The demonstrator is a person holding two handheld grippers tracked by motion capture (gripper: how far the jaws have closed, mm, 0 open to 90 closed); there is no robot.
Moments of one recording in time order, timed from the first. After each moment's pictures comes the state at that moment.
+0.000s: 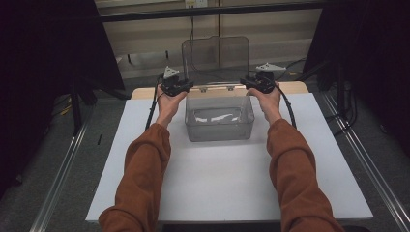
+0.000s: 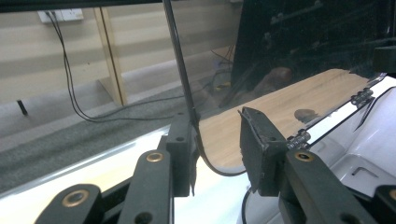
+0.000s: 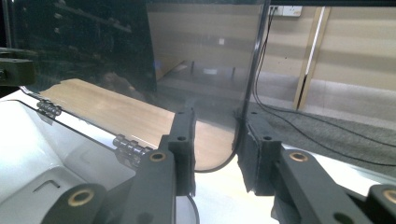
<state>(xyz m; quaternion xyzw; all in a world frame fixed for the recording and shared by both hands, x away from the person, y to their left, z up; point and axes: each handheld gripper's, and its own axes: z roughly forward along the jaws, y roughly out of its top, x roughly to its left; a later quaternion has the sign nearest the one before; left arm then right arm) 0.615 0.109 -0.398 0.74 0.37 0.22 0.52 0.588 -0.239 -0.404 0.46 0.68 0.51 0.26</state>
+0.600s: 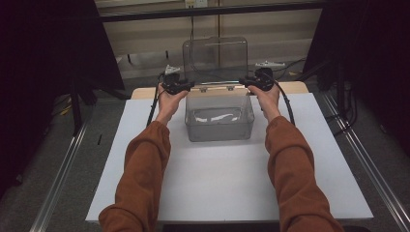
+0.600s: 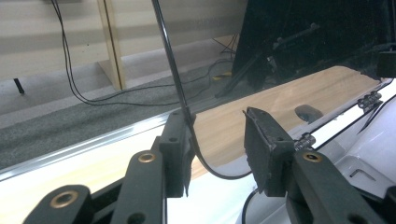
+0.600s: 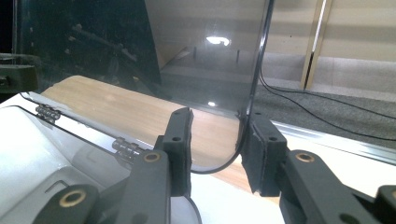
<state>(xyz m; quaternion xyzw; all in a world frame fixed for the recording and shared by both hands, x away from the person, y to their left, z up) 0.621 0.105 -0.394 0.74 0.40 0.20 0.50 0.596 -0.237 -0.399 0.49 0.68 0.50 0.23</state>
